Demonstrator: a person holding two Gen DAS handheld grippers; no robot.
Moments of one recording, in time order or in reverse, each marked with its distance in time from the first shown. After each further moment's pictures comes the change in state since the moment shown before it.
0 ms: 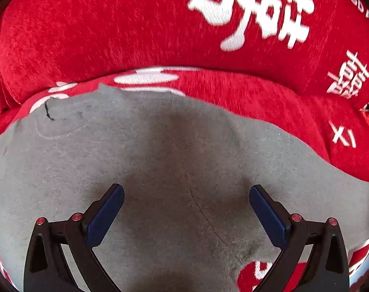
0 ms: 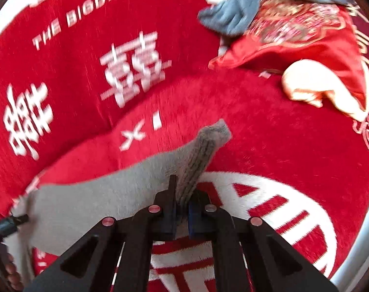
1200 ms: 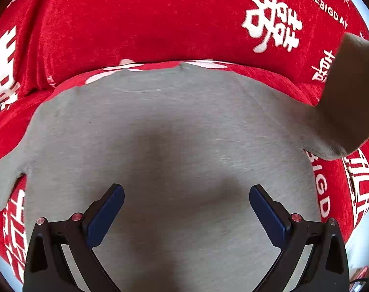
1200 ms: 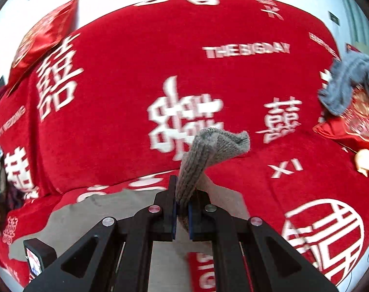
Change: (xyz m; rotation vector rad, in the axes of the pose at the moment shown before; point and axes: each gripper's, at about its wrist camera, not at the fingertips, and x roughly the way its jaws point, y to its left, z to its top) left arm -0.082 0.164 -0.091 0.043 -0.097 -0.075; right arm -0.133 0.308 -0.037 -0.313 -0.103 0.266
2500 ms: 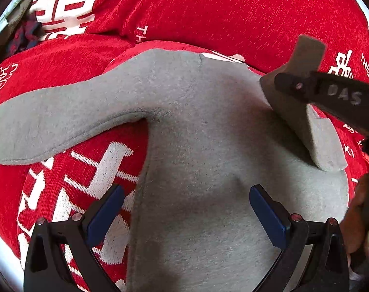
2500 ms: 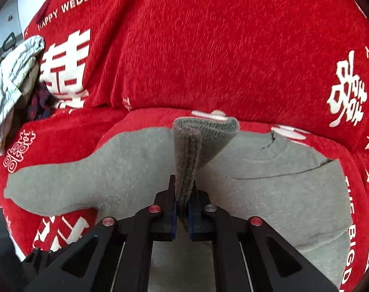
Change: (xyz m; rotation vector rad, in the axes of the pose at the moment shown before) left arm -0.014 0.189 -0.062 -0.296 -0.011 -0.006; right arm 0.109 0.290 -0.135 -0.358 0.294 0.178
